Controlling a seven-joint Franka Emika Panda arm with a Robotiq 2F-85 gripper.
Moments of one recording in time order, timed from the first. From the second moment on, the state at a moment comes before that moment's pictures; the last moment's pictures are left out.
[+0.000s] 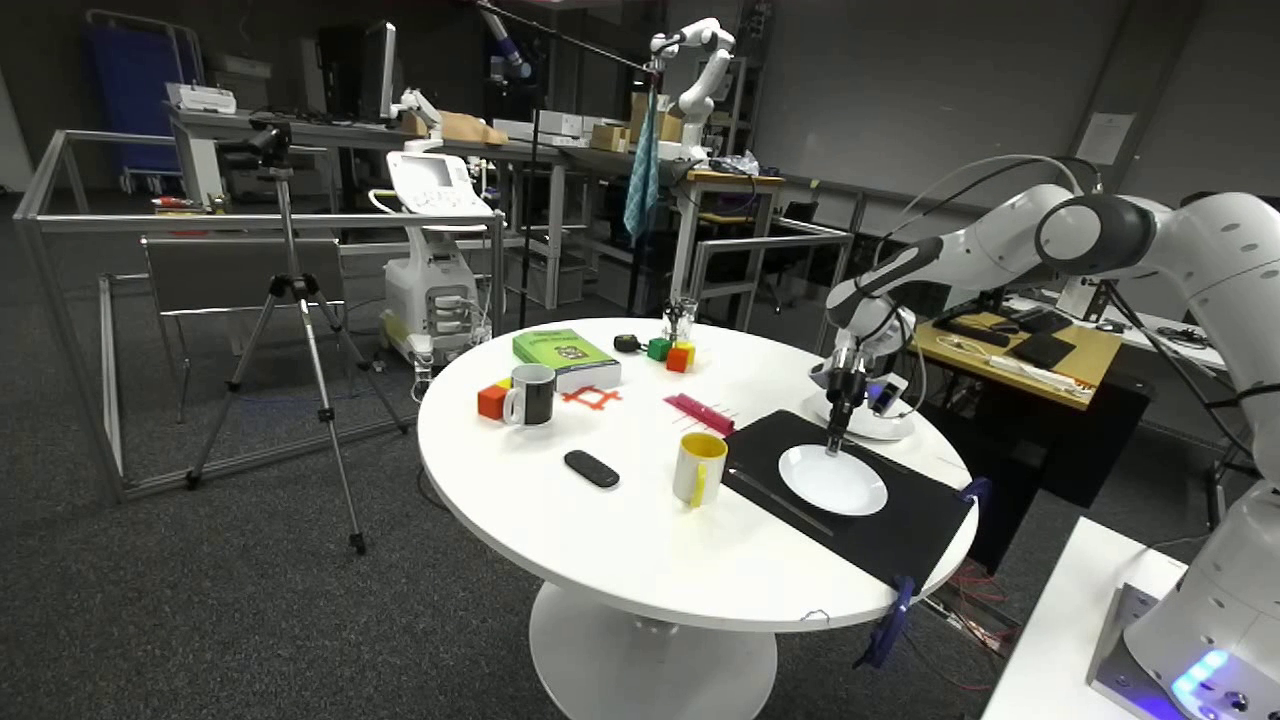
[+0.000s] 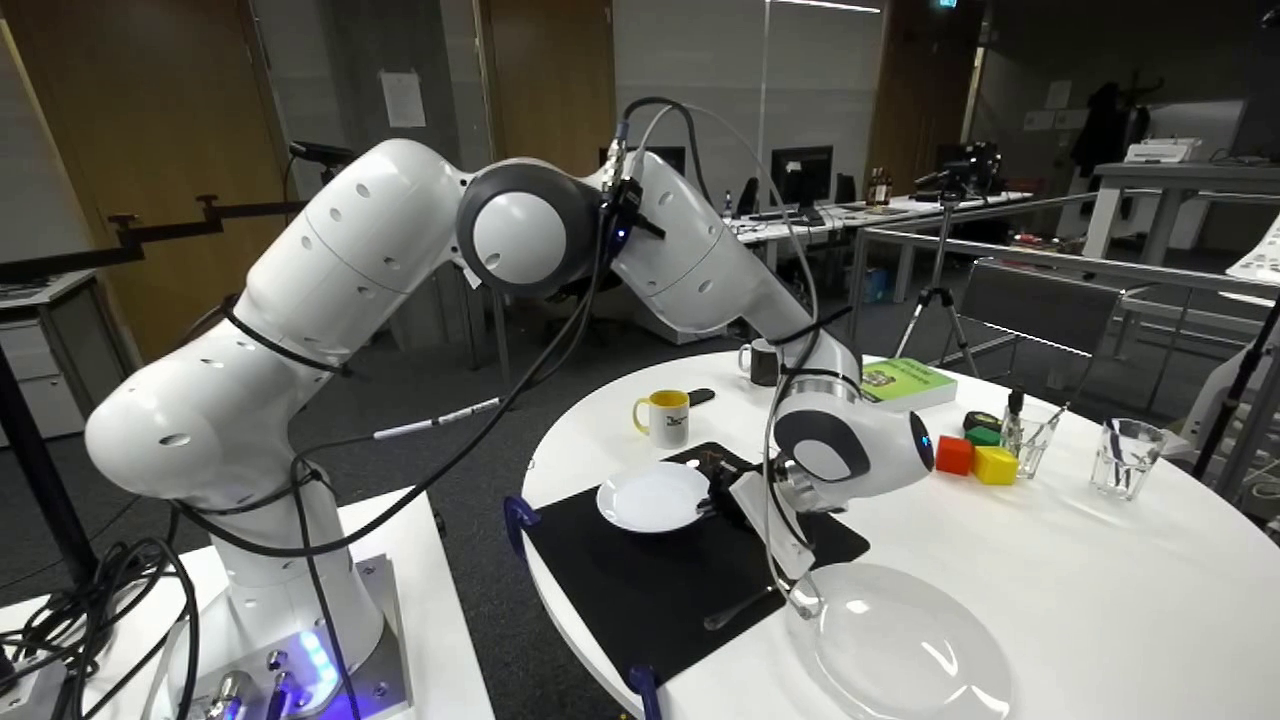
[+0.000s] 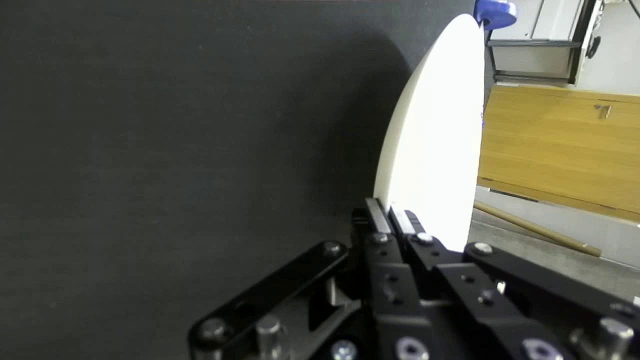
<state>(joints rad) -0.36 0.86 0.02 -1.59 0.56 1.70 -1.15</state>
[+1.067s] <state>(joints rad) -0.20 0.75 0.09 -1.70 0.58 1.90 -1.01</state>
